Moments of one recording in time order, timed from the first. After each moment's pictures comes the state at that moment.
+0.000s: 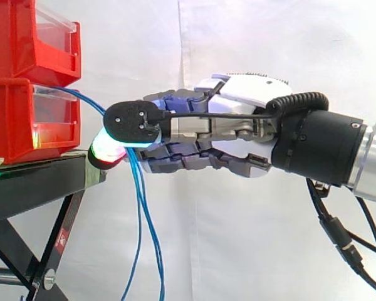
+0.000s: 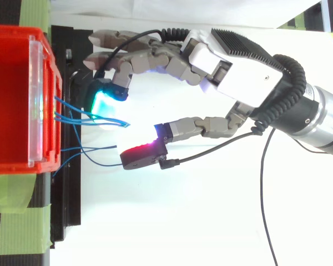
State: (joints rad) arm 0.17 -2.06 -1.82 -2.10 -1.17 -0.77
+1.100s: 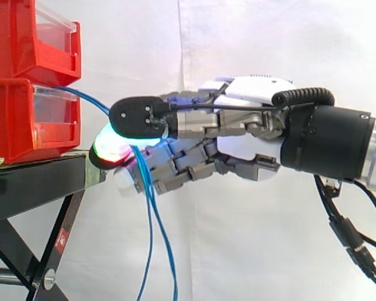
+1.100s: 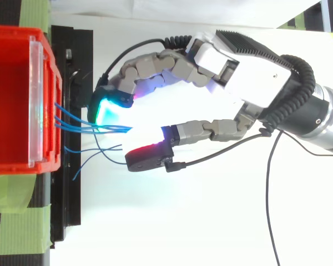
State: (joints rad) arm 0.18 -2.03 -1.82 -2.20 -1.15 -0.65
